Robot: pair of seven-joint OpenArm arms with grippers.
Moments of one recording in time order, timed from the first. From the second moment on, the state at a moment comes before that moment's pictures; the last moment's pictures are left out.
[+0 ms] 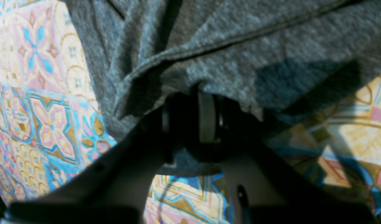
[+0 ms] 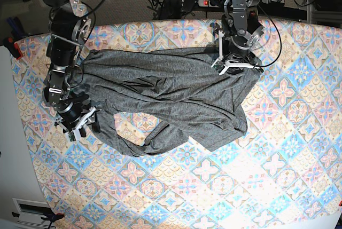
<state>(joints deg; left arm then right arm) 20.6 6.0 -9.2 106.2 39.6 -41.4 33.0 23.9 14.3 21.9 39.3 -16.9 44.0 -1.1</state>
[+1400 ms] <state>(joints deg) 20.3 10.7 -9.0 113.9 39.4 -41.5 33.2 -3.3 -0.2 28.0 99.1 -34.0 44.6 4.6</state>
